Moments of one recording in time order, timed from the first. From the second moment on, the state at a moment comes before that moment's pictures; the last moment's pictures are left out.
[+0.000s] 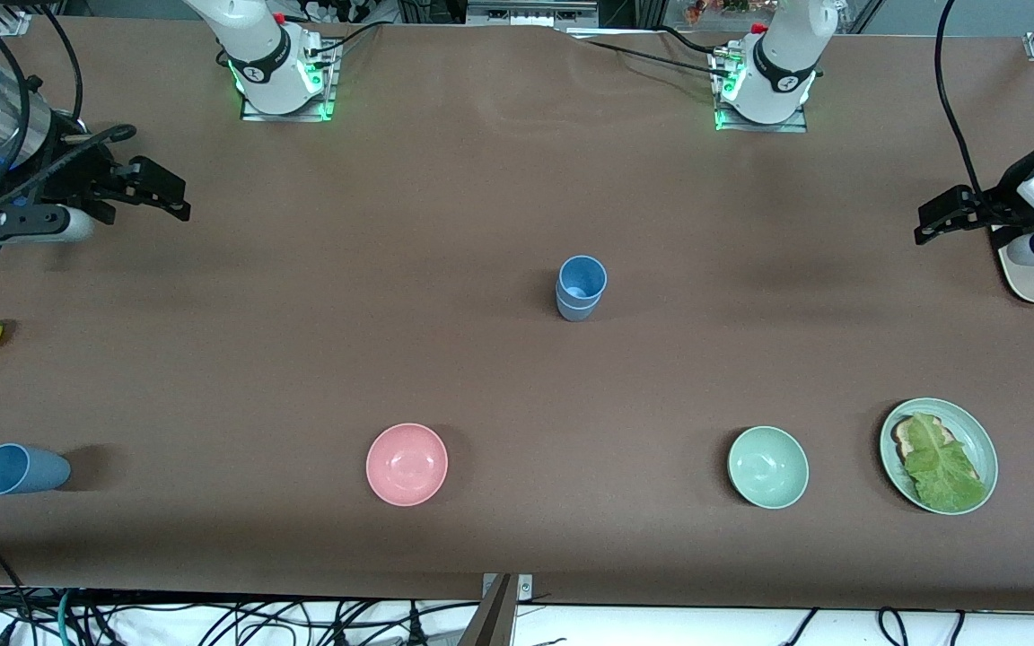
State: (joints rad) left arm 0.09 0.00 -0.05 -1.70 0.00 1.64 0.07; right arm 0.00 0.05 0.15 -1.54 0.06 1.54 0.13
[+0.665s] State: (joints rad) left arm 0.09 0.00 -0.06 -1.70 0.00 1.64 0.07; right arm -0.01 0.04 0.15 -1.54 0.02 1.54 0.07
